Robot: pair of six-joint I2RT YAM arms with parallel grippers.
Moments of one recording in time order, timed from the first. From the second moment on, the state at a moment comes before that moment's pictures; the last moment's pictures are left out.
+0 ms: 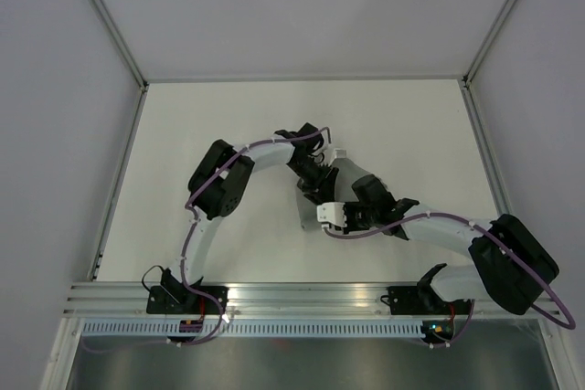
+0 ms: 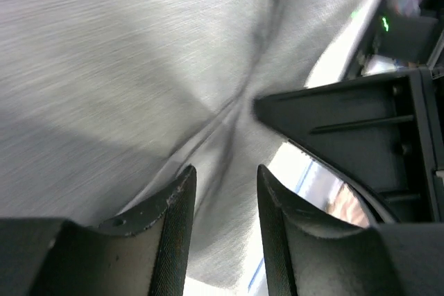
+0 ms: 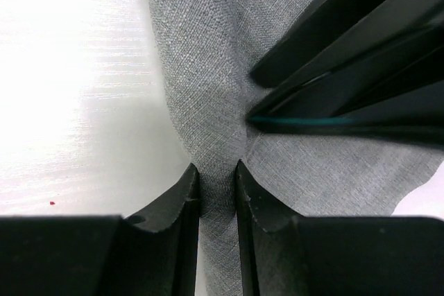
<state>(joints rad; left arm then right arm) -0.68 2.32 1.68 -0.75 0.92 -0.05 0.67 1.32 0.51 -0.11 -0.26 -0.97</state>
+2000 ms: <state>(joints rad) -1.24 1.85 0.83 0.57 -0.22 0.65 0.20 2.13 1.36 -1.18 -0.88 -1.14</state>
